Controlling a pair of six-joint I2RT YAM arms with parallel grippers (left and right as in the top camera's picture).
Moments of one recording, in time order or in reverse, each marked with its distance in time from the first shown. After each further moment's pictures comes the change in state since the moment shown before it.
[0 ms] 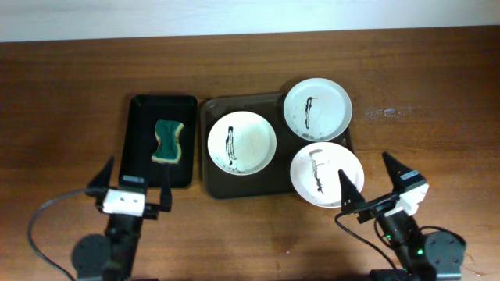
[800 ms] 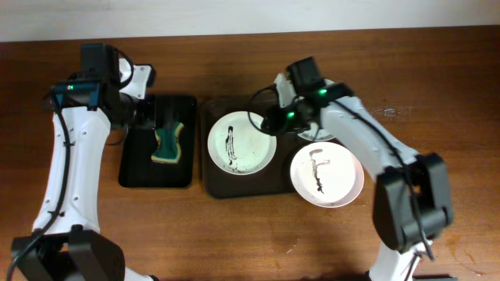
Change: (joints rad) left arm -0.003 1.418 1.218 -0.977 0.084 -0.111; right arm 0.384 1.763 1.160 -0.629 0.011 0.132
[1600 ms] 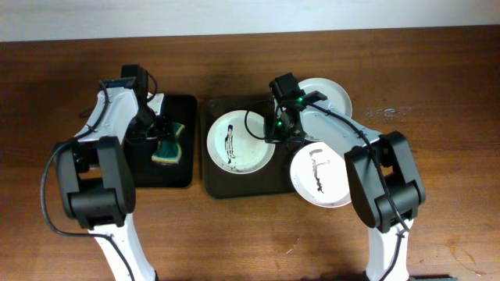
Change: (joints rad) left arm 0.000 0.474 0.006 0.124 -0.146 -0.080; right arm 0.040 0.181 0.000 0.059 0.192 0.163
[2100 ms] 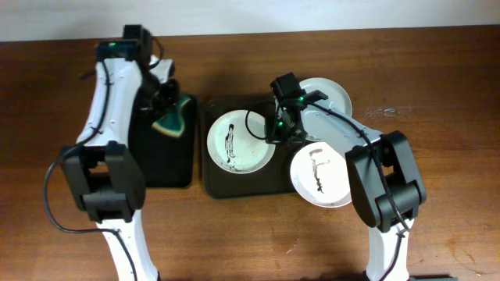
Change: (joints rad) left arm -0.090 0.044 0.435 -0.307 0.094 0.002; right arm -0.012 0.000 0.004 -0.027 -0.034 0.004
